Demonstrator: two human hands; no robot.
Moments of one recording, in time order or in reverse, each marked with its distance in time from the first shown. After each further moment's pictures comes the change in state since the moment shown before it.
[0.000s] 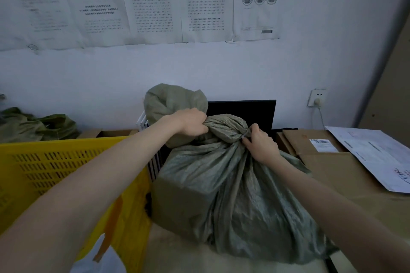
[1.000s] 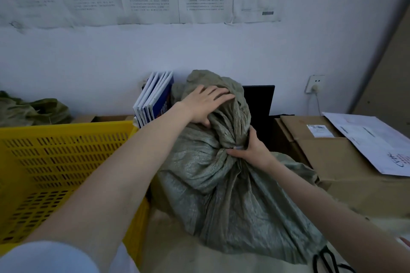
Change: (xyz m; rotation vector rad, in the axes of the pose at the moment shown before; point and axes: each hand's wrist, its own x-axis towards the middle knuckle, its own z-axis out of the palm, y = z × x) left_hand 0.031 0.005 0.026 0.424 0.278 0.265; right_hand -0.049 0.000 0.022 0.593 -0.225 0.061
